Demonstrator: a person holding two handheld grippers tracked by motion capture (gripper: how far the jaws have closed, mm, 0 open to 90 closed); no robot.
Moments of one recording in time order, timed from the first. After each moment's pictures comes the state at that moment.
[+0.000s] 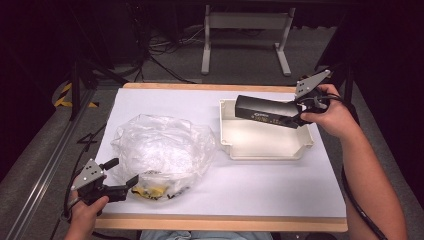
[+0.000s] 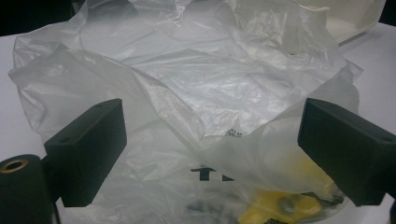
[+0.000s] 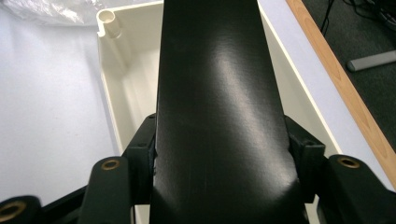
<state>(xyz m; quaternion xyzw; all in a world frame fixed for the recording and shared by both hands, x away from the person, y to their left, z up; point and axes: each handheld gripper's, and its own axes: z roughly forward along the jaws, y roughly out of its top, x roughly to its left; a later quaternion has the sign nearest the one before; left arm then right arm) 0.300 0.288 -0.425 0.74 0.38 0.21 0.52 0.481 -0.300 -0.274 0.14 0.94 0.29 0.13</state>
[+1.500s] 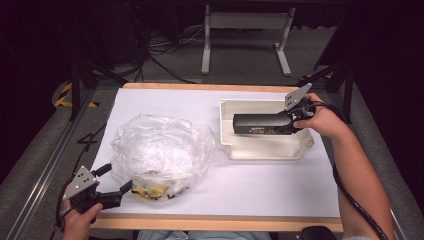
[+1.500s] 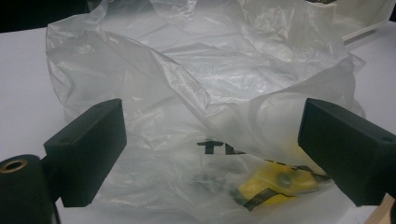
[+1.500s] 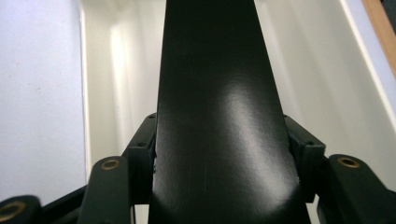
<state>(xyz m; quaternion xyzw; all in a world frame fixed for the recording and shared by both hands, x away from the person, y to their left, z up) 0.283 0.297 -0.426 0.73 0.39 0.23 0.51 0.515 -0.303 -0.337 0.07 0.96 0.27 0.09</state>
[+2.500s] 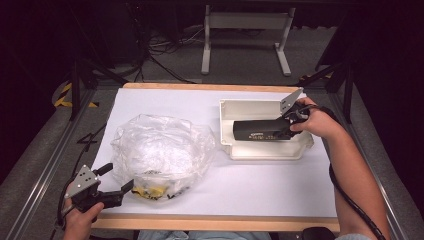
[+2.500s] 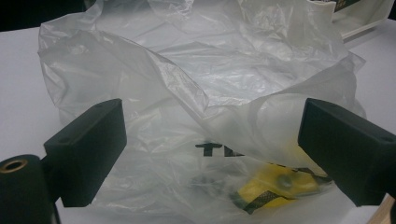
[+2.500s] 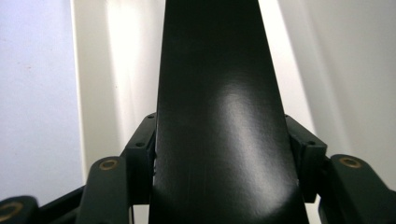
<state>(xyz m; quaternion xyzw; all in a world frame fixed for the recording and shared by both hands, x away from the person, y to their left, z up) 0.286 0.295 -0.427 0.73 0.39 0.22 0.51 0.524 -0.300 -0.360 0.08 0.97 0.23 0.05</state>
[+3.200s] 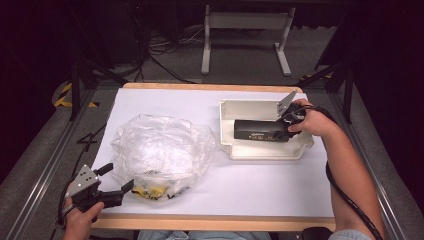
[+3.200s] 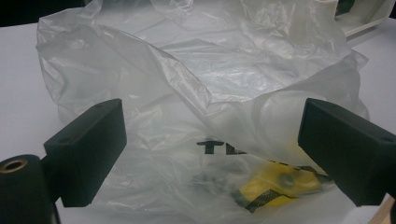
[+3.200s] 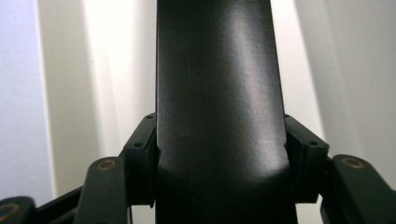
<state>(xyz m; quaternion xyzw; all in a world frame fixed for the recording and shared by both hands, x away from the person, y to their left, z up) 0.287 0.295 -0.428 0.74 0.39 0.22 0.51 0.535 -0.299 -0.376 0.09 0.98 0.18 0.05</state>
